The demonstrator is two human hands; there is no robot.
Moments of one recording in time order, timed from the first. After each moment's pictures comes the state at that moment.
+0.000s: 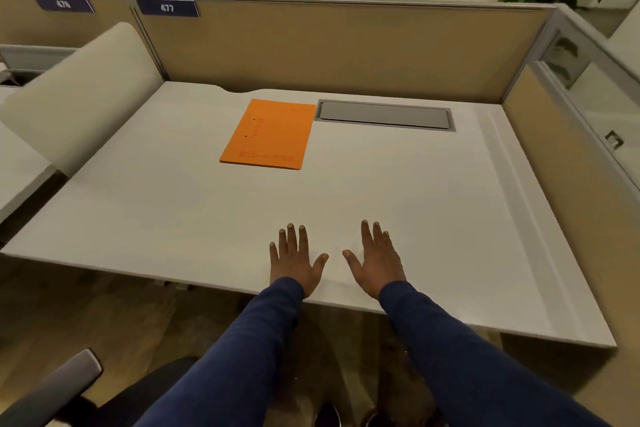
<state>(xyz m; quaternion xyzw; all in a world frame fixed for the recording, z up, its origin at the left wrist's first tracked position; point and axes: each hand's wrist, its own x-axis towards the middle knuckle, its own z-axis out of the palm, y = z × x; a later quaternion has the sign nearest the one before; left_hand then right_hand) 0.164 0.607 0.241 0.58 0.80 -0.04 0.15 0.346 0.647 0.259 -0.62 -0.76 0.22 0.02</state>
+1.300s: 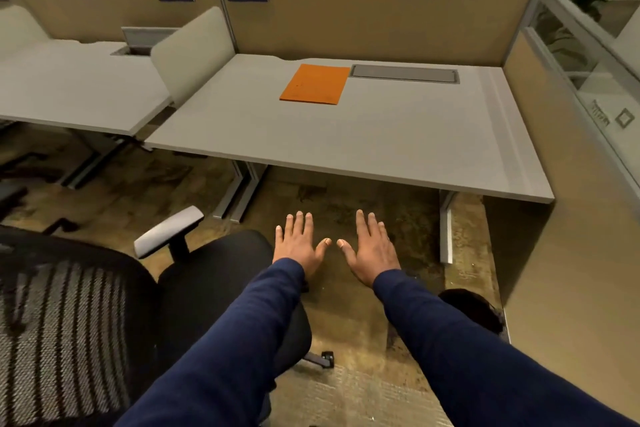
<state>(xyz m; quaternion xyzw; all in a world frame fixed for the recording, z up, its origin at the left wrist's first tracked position) 0.227 0.209 0.295 0.57 0.80 0.02 0.16 0.395 0.251 0.291 -0.57 -0.79 0.23 0.07</state>
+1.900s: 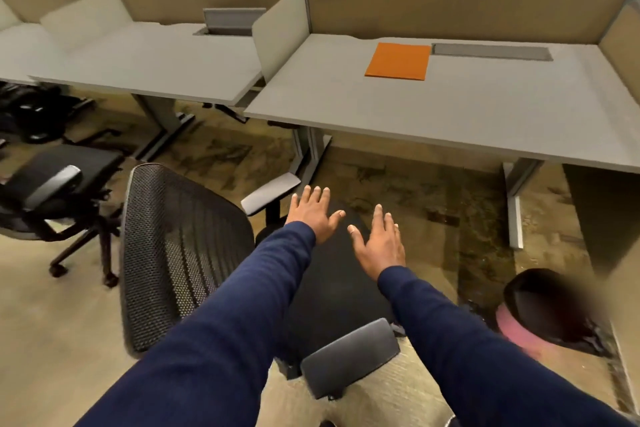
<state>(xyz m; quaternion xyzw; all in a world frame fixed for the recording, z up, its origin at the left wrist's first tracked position) 0.002 0.053 0.333 0.60 0.79 -0.01 0.13 0.174 0.048 0.316 -0.60 -0.72 0.32 0.14</state>
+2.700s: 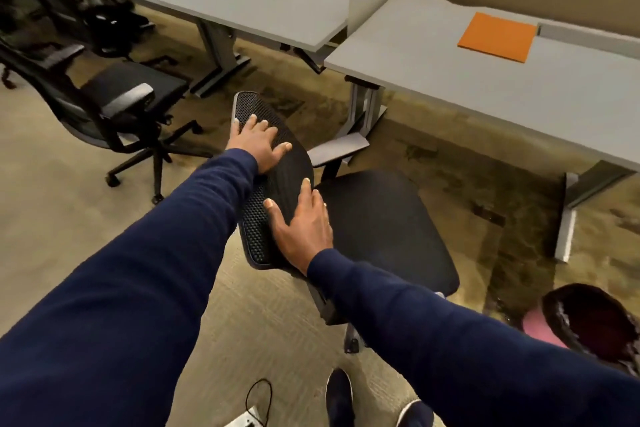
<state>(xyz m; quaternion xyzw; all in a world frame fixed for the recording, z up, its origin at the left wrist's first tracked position) -0.258 -0.109 0.387 0.48 0.88 -0.03 0.06 -0.047 -0.166 0.380 -0.43 -0.77 0.45 0.10</state>
